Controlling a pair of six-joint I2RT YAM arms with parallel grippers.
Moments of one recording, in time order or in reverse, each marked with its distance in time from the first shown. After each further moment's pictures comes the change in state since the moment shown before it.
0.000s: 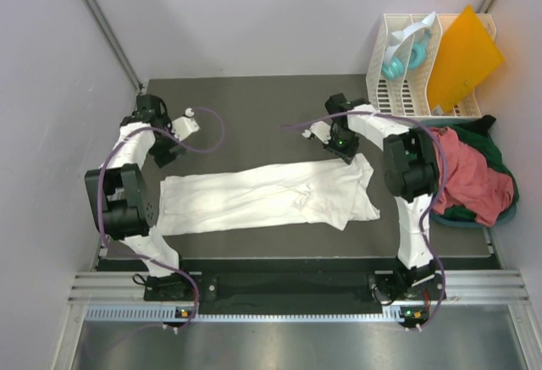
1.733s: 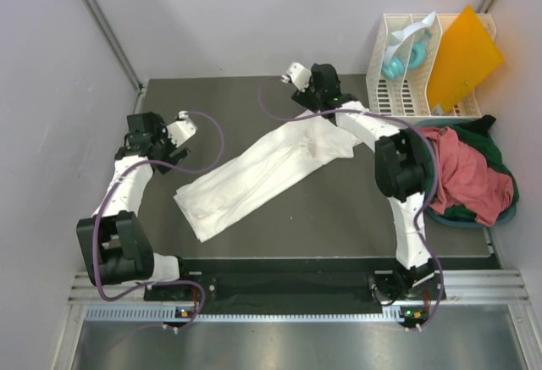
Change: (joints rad) left arm 0.005 -0.372 -0.316 0.327 0.071 -0.091; right arm 0.076 0.084 0.172 0.863 0.192 0.026
